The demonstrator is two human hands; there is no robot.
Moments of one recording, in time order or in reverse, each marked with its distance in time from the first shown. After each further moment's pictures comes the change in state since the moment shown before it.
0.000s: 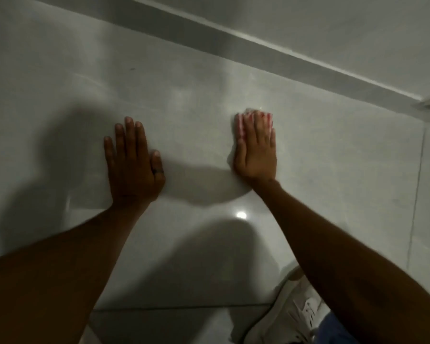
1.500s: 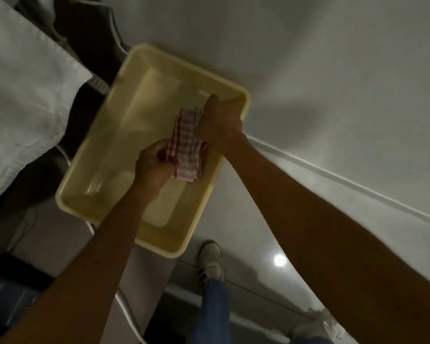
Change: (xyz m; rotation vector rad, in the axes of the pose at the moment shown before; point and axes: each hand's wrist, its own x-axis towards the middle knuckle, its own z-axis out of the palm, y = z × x) left_hand 0.134 -0.234 -0.547 -0.948 -0.208 -0.808; right_hand 0.148 -0.610 -0.375 0.230 -0.430 -0.155
